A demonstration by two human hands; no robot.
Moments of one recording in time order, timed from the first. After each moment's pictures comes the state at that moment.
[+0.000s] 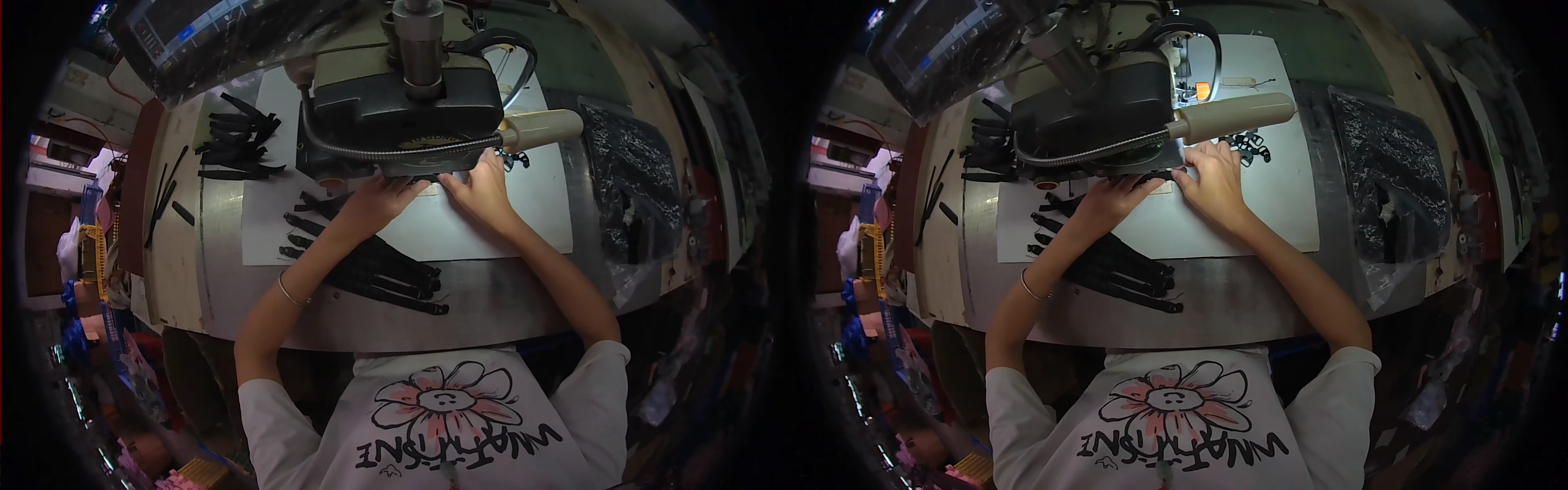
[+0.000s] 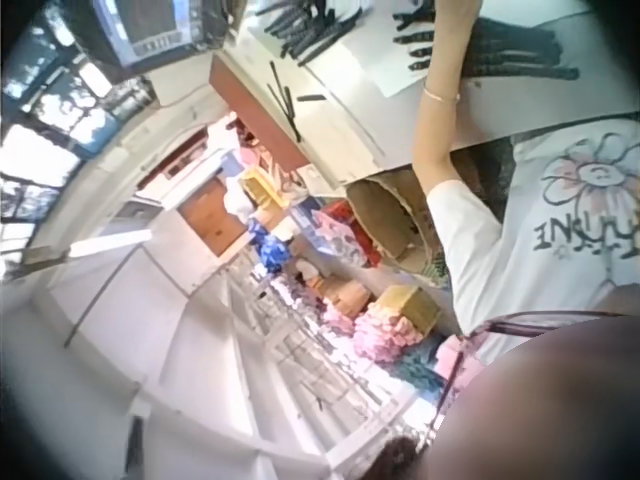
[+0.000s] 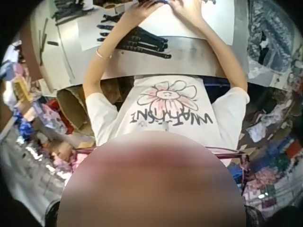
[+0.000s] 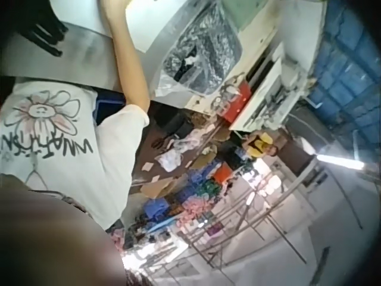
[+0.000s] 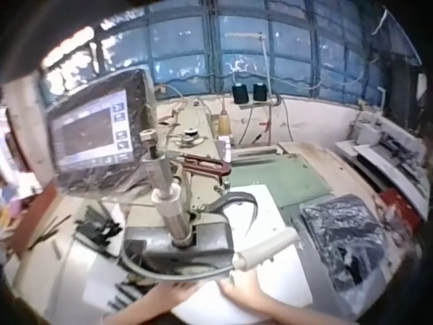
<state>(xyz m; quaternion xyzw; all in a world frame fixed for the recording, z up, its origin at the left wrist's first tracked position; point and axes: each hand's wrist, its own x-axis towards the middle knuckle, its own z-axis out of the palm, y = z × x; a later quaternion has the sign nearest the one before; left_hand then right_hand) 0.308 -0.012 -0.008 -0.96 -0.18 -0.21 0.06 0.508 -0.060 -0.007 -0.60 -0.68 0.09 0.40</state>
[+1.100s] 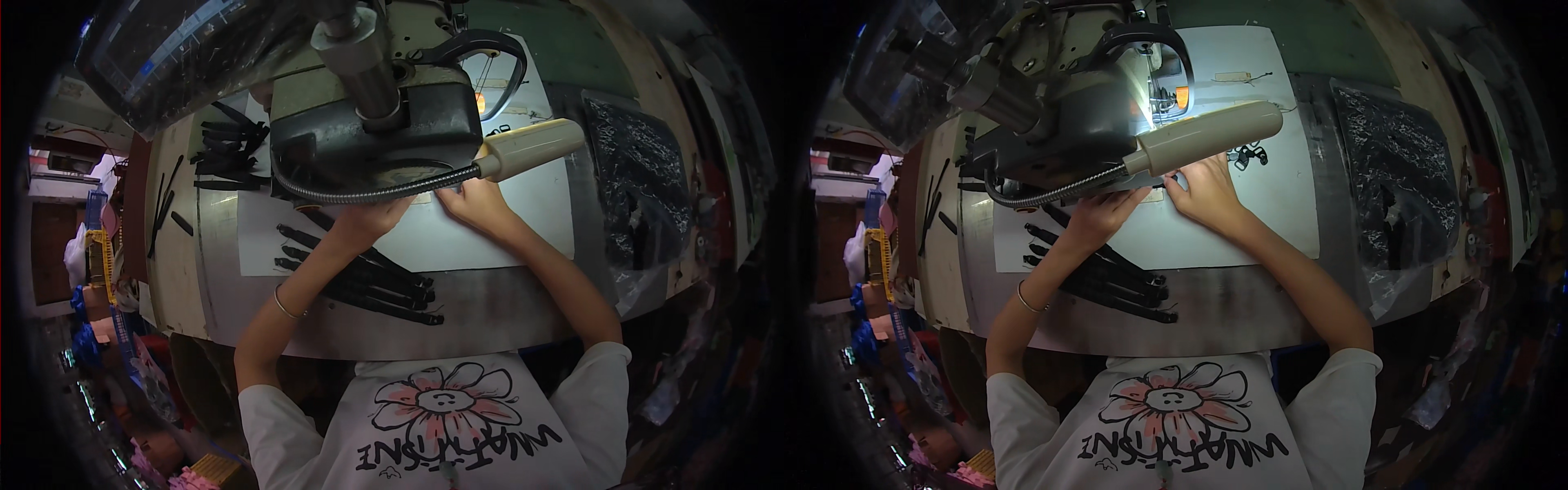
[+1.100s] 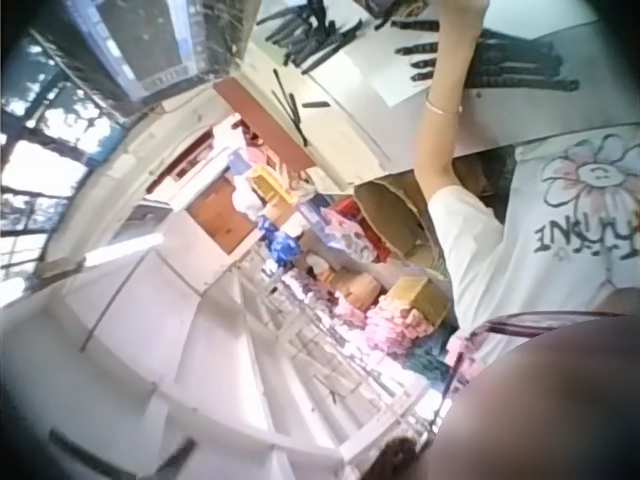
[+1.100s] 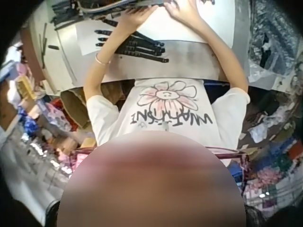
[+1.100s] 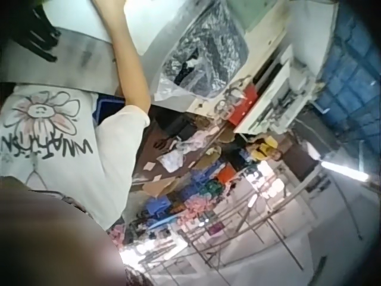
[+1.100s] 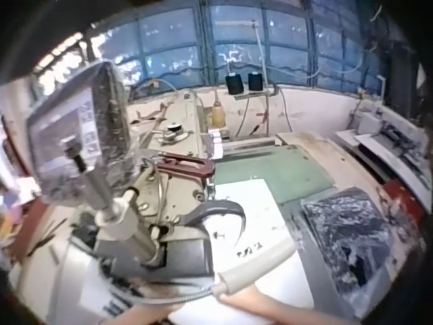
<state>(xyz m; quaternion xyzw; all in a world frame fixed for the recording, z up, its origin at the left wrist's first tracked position) 0.314 -0.014 -0.013 -0.94 -0.19 -0.25 0.11 0.515 -0.056 -0.016 -0.57 -0.69 0.21 0.40</state>
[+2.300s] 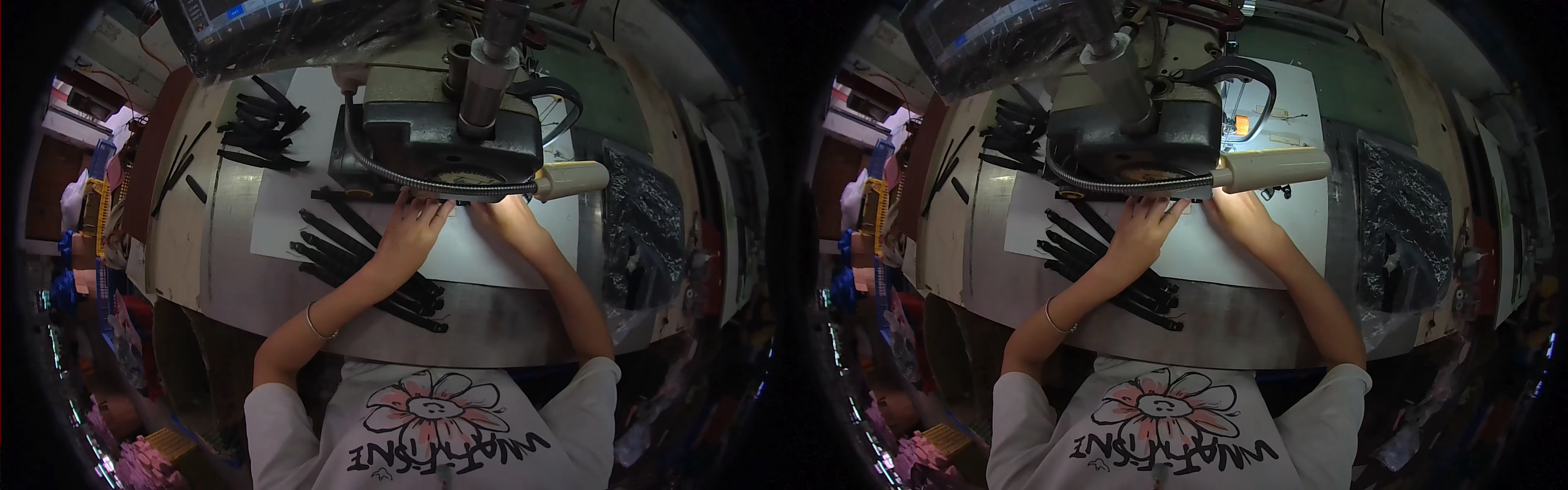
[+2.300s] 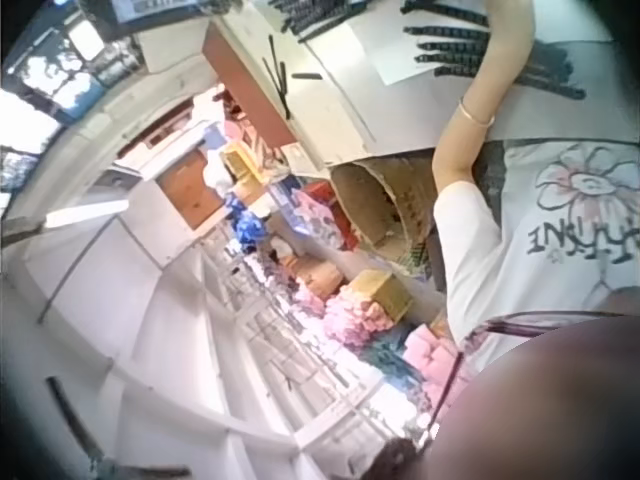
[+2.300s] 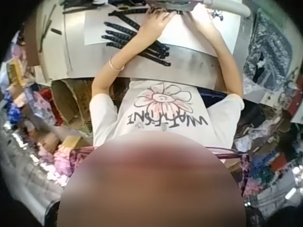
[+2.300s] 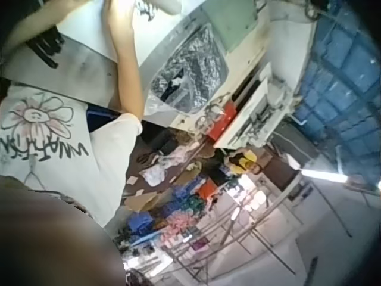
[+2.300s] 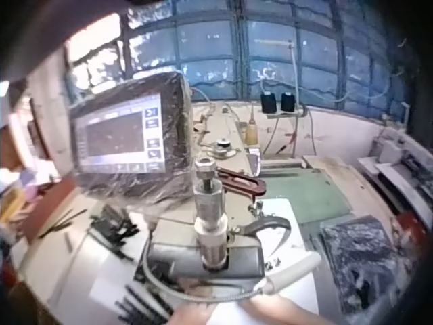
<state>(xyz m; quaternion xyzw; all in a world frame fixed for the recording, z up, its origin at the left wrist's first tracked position) 0.332 -0.060 -0.011 -0.91 -0.35 -0.18 0.09 0.528 -0.050 0.004 -0.49 -0.80 0.15 0.32</state>
